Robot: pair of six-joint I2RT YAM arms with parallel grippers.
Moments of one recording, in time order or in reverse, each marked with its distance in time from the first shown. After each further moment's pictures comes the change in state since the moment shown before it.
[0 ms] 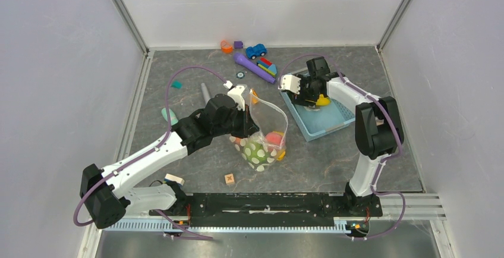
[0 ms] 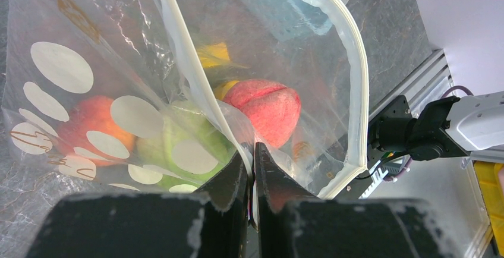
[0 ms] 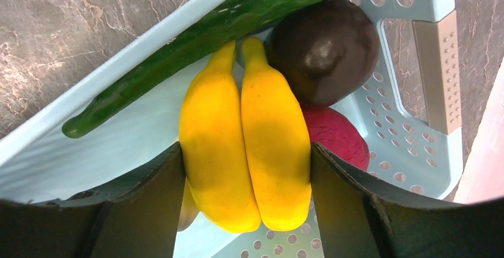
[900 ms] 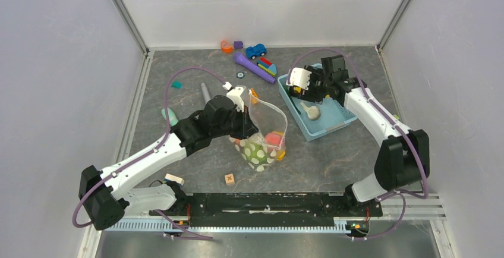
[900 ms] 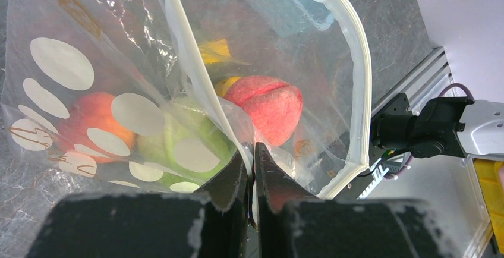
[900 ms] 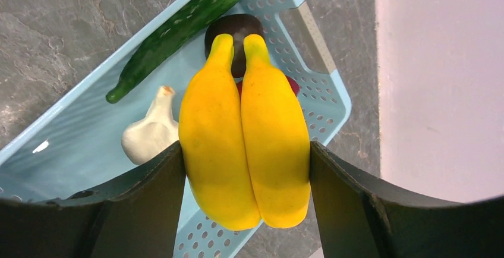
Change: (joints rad) left arm 0.000 -0.016 -0.018 0.002 0.003 0.000; right arm -0.004 -0.317 -0.097 0.014 -0.028 0.036
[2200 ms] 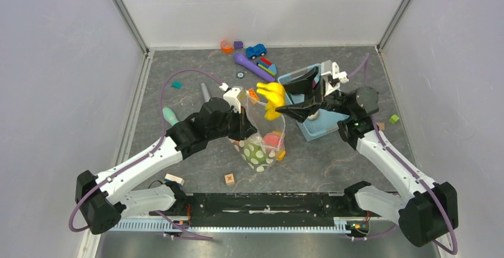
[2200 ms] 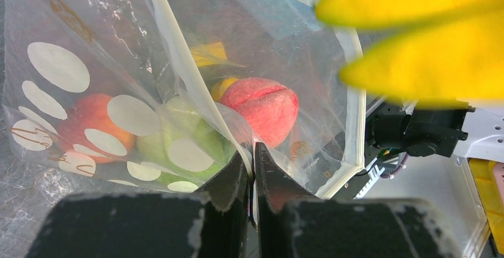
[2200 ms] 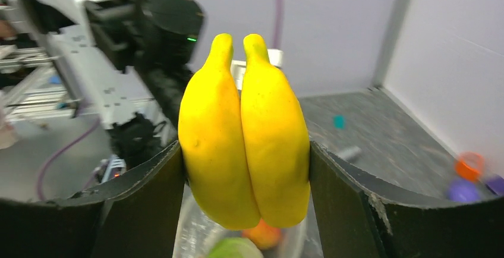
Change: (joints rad) left arm 0.000 -0.050 -0.027 0.011 0.000 0.000; right arm 0.086 -0.468 -0.440 1.197 -0.727 1.465
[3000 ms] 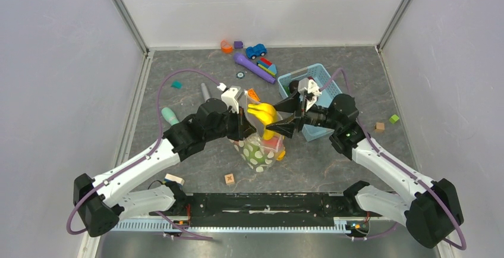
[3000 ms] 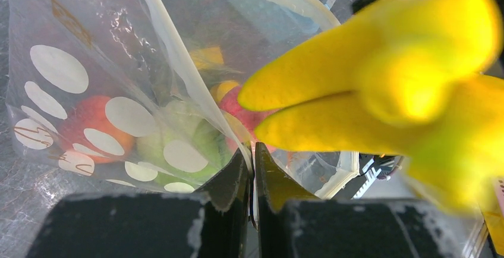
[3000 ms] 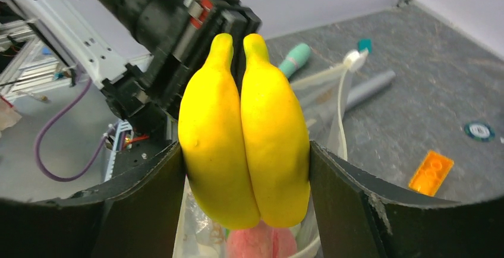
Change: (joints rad) left arm 0.000 -0.031 -0.010 0.010 -0.001 0.000; right arm 0.179 -0.024 -0.122 -0.190 0.121 -0.134
